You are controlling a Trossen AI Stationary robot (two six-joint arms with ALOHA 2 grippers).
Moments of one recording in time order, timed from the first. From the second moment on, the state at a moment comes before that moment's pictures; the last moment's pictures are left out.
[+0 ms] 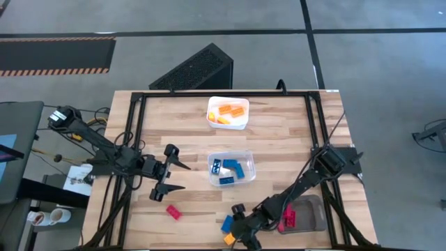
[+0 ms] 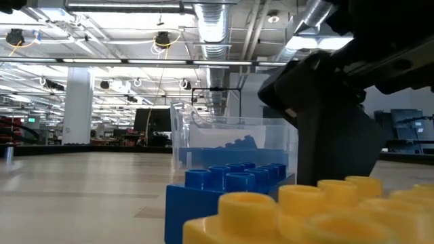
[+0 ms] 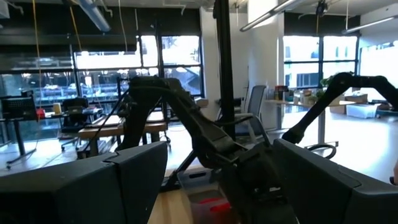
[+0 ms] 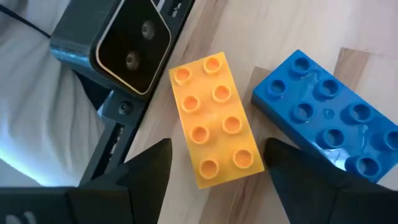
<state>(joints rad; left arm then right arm) -0.52 1.01 0.41 0.85 -0.24 0.11 0.64 2.14 1.35 -0.12 0.03 0.31</state>
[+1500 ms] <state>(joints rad) -0.52 1.01 0.42 0.82 -0.25 0.08 -0.05 1.72 1.35 -0.44 0.39 -0.02</state>
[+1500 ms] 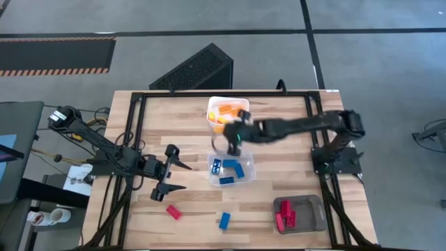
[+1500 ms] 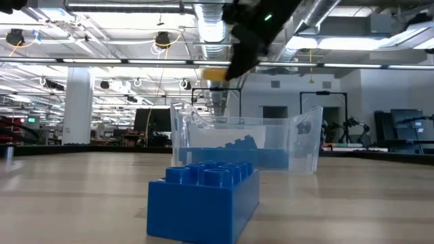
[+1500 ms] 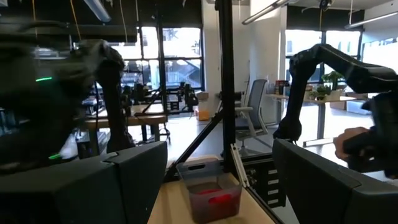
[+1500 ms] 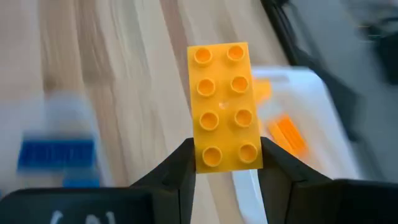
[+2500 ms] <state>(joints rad) -0.52 1.01 0.42 0.76 -0.27 0.04 -0.27 1.78 1.39 -0.71 0.05 0.06</state>
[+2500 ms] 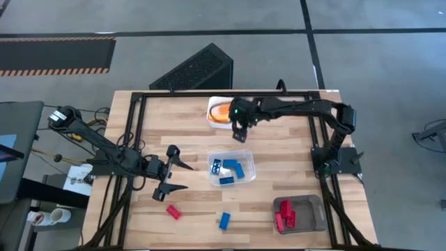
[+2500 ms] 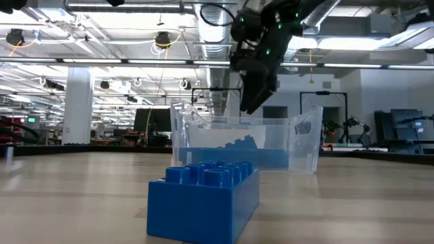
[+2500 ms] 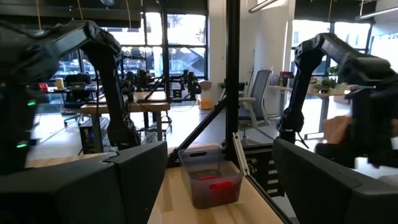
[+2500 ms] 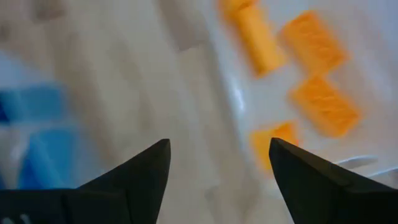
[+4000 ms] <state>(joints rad) -0.84 1.41 0.57 -0.19 -0.19 -0.26 0.39 1.78 1.53 -0.81 0.23 0.33</state>
